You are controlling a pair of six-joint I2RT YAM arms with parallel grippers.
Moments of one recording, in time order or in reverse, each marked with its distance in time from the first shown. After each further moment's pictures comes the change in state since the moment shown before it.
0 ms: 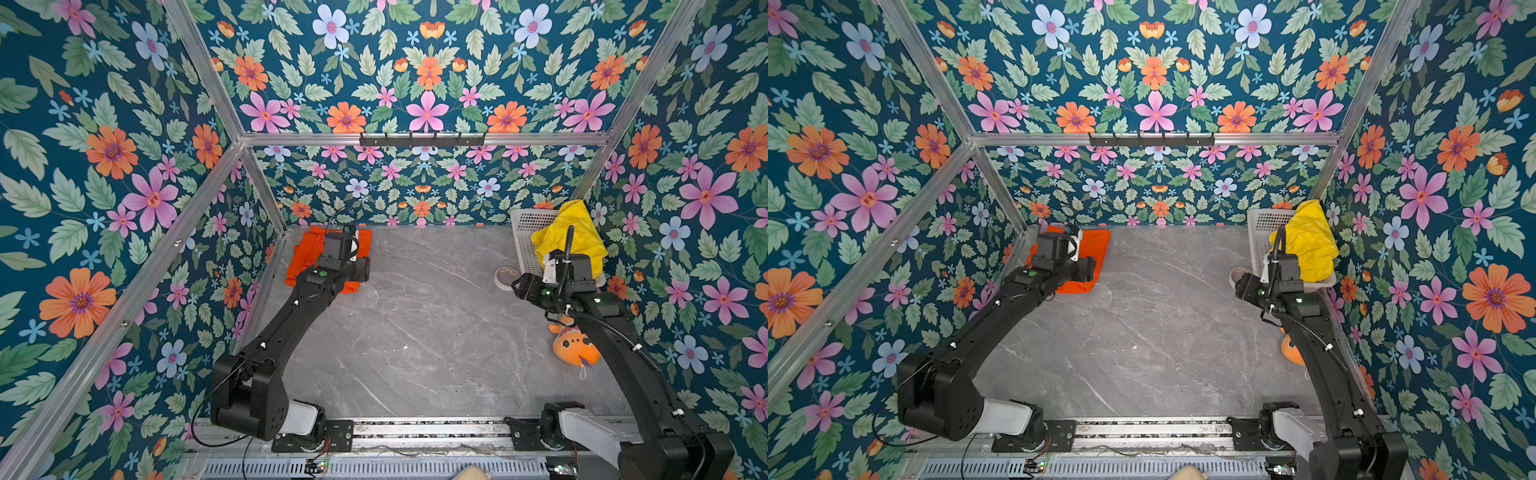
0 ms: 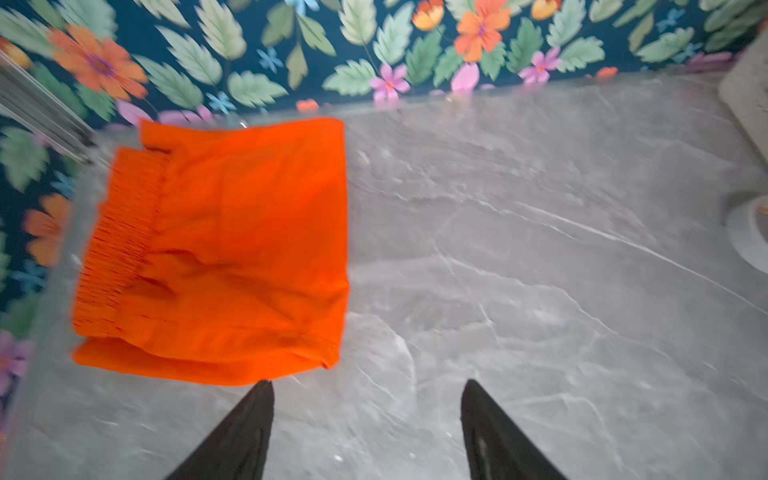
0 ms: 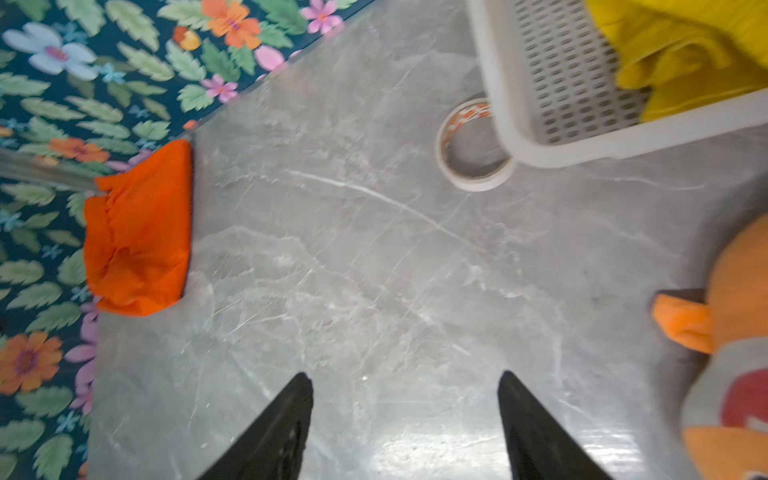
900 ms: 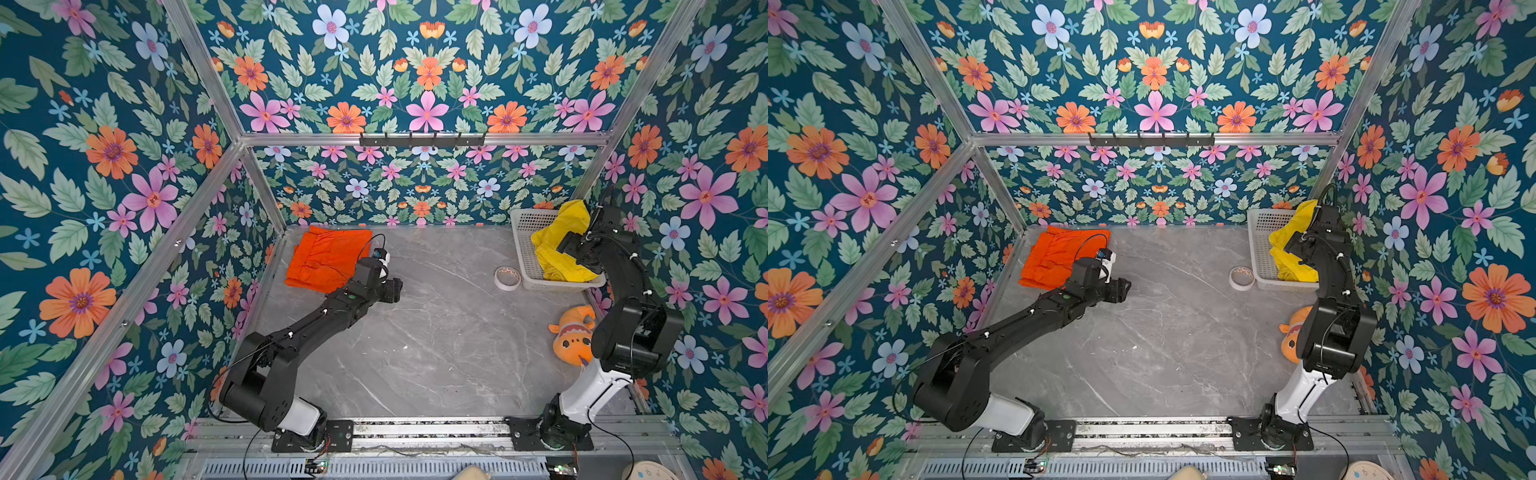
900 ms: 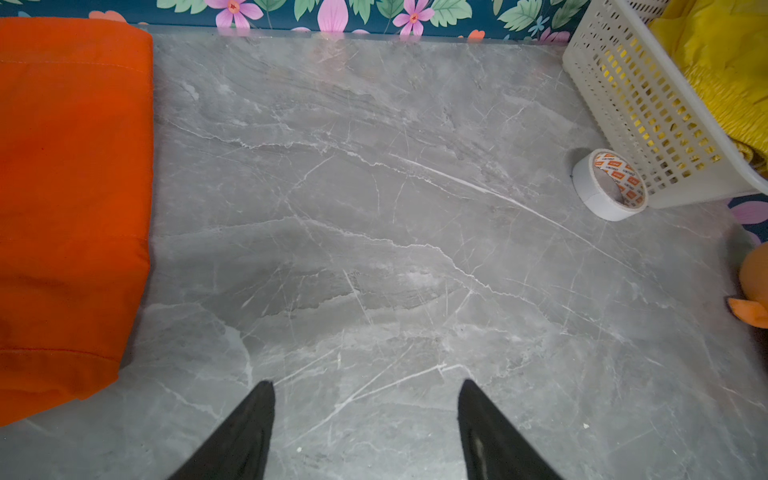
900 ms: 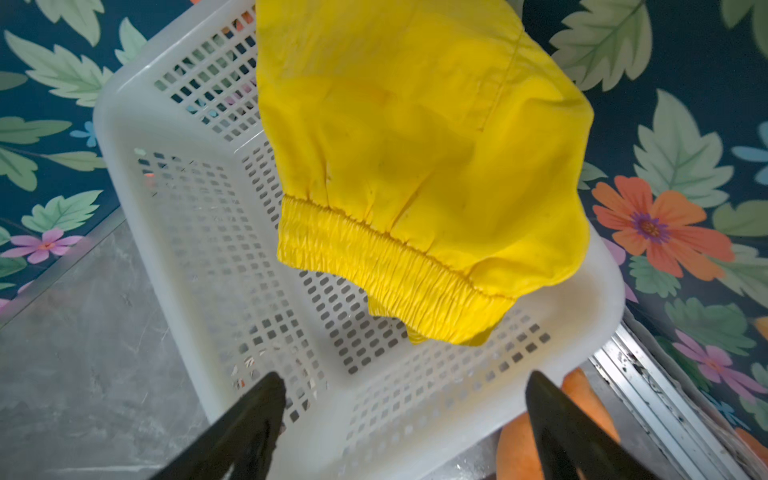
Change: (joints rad) left arm -0.165 0.097 -0.164 0.294 0.093 -0.142; right arm -0.327 0.717 0.640 -0.055 0.217 -0.101
